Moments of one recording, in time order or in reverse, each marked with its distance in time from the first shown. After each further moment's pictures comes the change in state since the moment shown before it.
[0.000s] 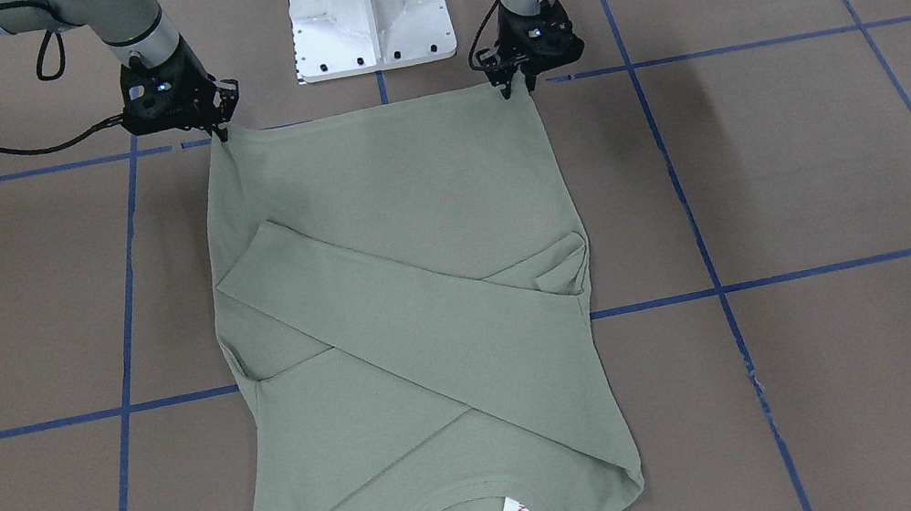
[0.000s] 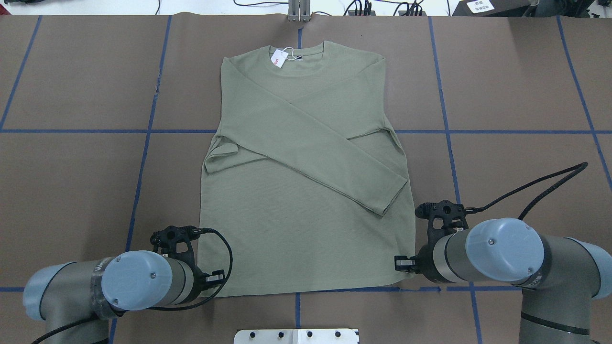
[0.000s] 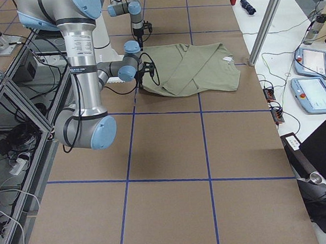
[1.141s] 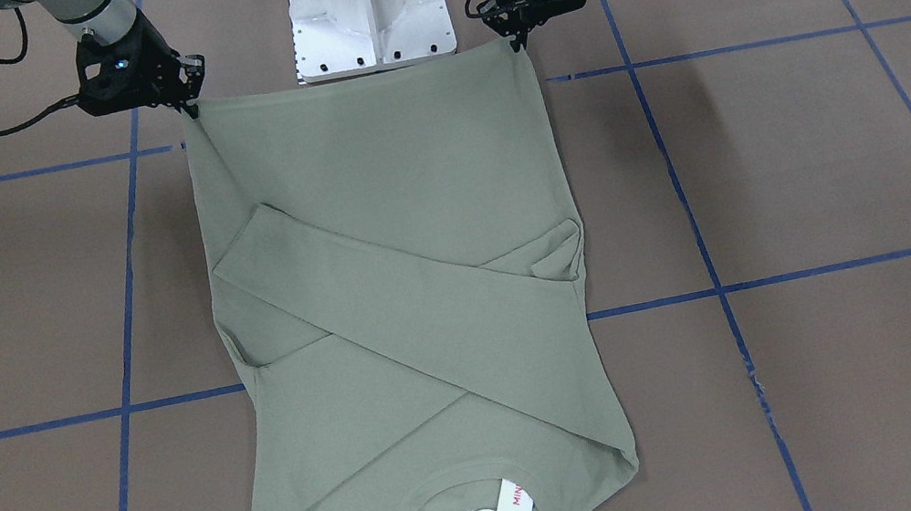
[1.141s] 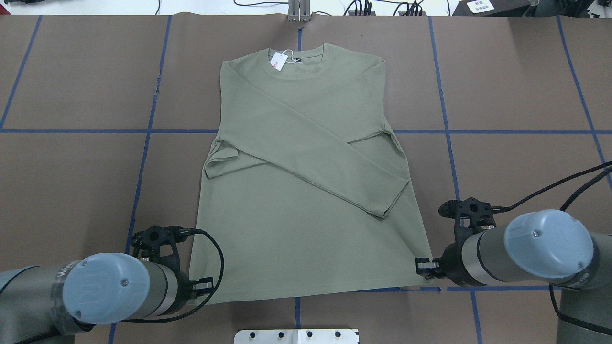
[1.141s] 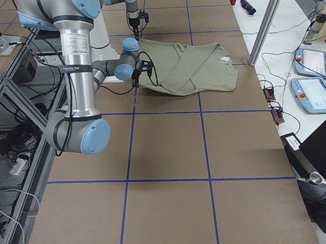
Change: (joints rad) left arm 0.029 0.016 -0.258 0.252 -0.012 0.007; right arm 0.037 -0.117 0.143 -0.010 0.135 0.001
